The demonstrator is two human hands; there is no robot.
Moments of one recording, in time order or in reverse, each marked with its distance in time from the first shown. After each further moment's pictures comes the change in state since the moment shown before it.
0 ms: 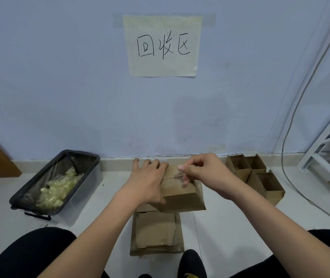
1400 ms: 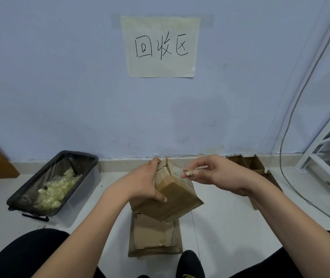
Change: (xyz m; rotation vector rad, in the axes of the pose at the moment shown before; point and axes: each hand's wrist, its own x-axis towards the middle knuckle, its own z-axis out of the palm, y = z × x) left_hand 0.006 -0.016 -0.004 -0.499 -0.098 -0.053; right_hand -0.013 -0.015 -0.033 -0.213 -0.250 0.090
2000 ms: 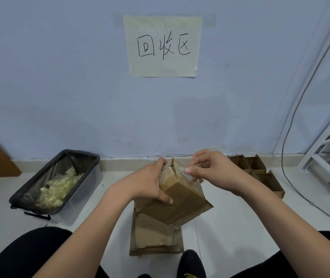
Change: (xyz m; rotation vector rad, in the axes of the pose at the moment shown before) left_hand -0.005 0.006 -0.003 -0.095 -0.042 0.038; right_hand 0.013 0.002 0.011 -0.123 0.259 -0.093
